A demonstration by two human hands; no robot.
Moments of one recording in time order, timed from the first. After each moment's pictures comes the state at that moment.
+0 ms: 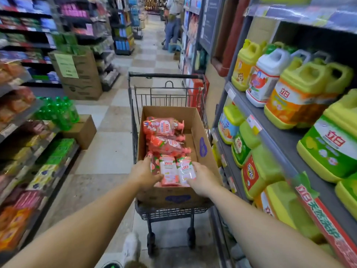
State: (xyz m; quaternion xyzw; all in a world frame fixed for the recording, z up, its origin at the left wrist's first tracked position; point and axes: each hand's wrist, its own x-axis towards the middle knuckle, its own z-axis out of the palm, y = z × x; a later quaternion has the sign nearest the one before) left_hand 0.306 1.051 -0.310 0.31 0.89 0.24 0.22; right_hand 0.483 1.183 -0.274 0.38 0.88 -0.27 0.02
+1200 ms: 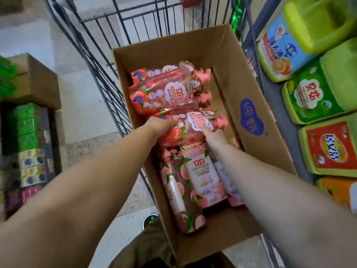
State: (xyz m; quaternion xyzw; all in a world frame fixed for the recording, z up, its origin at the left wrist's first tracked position) left_hand 0.054 1.271 -0.427 0.01 0.77 0.32 0.55; right_hand 0.232 1.342 -0.459 0.69 0.48 -0.54 0.04
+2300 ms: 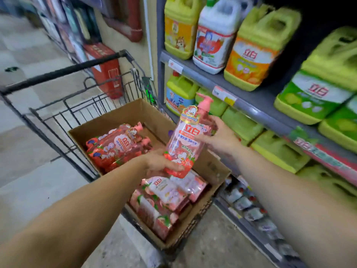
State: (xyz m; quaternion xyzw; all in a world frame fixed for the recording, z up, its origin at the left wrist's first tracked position) left_hand 0.183 1.231 -0.288 0.43 0.52 0.18 0.72; right_hand 0.396 1.271 -0.230 0.60 0.58 -0.46 -0.32
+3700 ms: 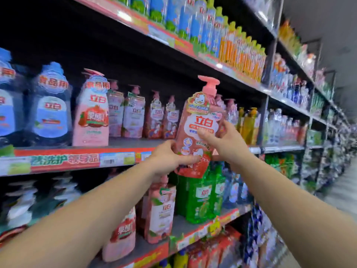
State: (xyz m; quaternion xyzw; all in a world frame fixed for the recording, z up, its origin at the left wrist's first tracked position) left_hand 1.143 0.733 0.098 0.79 -0.11 0.20 0.58; right_hand 1.167 0.557 0.139 0.71 0.28 0.17 -0.62
